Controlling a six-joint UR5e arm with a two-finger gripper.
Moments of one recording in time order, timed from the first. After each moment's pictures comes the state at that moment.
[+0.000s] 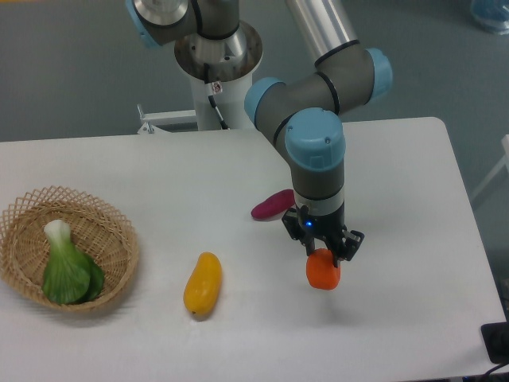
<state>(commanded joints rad) 2.47 -1.96 -1.65 -0.87 1.62 1.00</state>
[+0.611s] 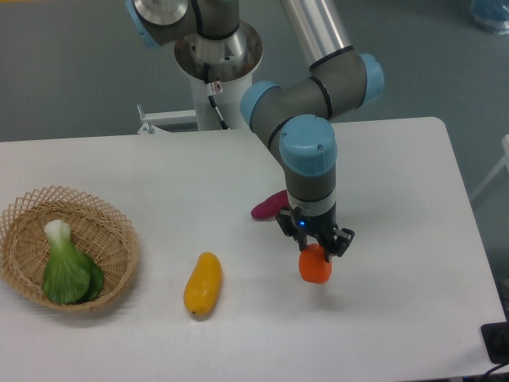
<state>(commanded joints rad) 2.46 -1.96 -1.71 -0.86 1.63 1.02</state>
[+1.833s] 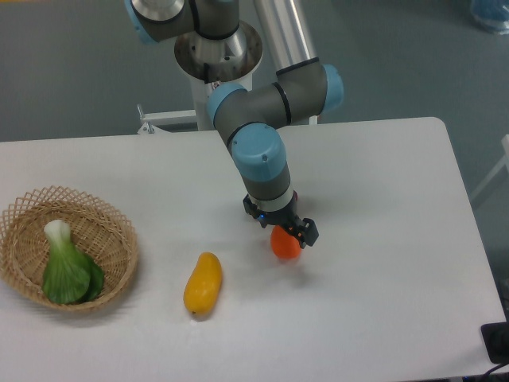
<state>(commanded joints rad) 2.39 -1.92 -1.85 -0.81 1.72 1.02</state>
